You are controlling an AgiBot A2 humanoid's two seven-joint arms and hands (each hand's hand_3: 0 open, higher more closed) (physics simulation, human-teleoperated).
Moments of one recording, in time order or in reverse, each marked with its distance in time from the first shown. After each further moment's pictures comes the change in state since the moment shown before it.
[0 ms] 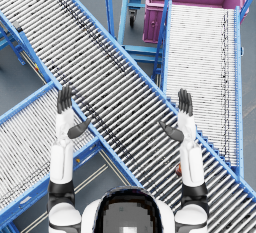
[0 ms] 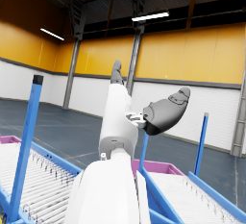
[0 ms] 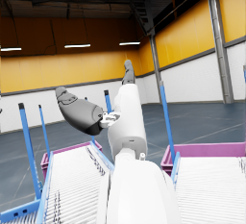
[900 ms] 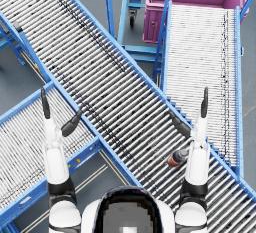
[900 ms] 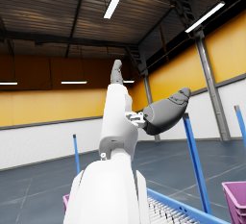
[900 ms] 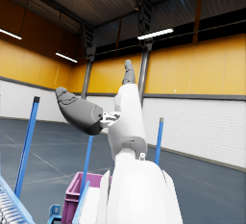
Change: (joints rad) left arm 0.049 0.026 -0.146 -0.065 0.595 -0.001 -0.001; right arm 0.056 -0.037 -0.153 0.024 0.551 -0.001 0.001
